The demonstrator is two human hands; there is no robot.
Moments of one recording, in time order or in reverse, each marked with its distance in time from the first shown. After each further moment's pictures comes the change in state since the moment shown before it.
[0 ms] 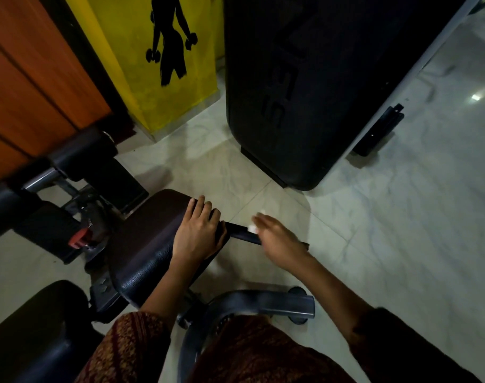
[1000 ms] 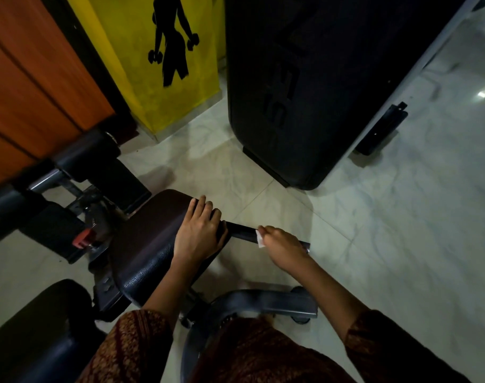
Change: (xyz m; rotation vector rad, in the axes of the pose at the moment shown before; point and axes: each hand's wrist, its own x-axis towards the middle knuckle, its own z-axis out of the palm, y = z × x) left_hand 0.001 0.000 -0.001 -0.016 -0.018 -0.014; right_hand -0.002 0.002 0.008 -0.205 -0.088 0.006
